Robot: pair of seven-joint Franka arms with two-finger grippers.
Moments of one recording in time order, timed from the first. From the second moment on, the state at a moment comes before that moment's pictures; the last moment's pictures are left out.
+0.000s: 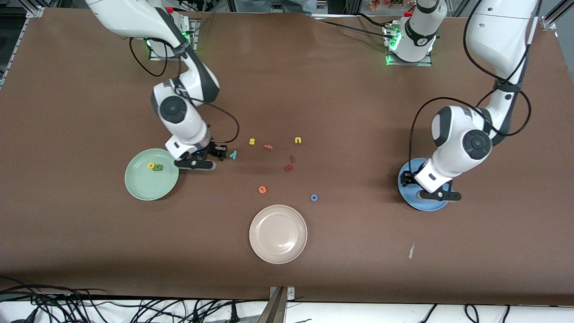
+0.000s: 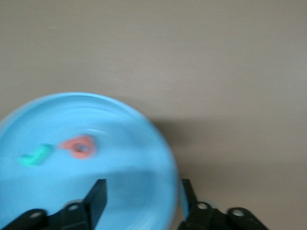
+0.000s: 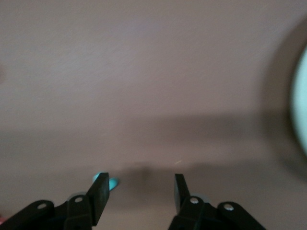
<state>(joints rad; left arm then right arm) -0.18 0.49 0.02 -1.93 -0.11 2.46 -0.10 0.37 0.44 0.11 -2.06 -0.07 2.54 0.62</state>
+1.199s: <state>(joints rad) -0.53 0.86 0.02 -1.36 -0.11 2.42 -0.54 0.45 0.54 0.10 -2.05 -0.08 2.65 0.73</state>
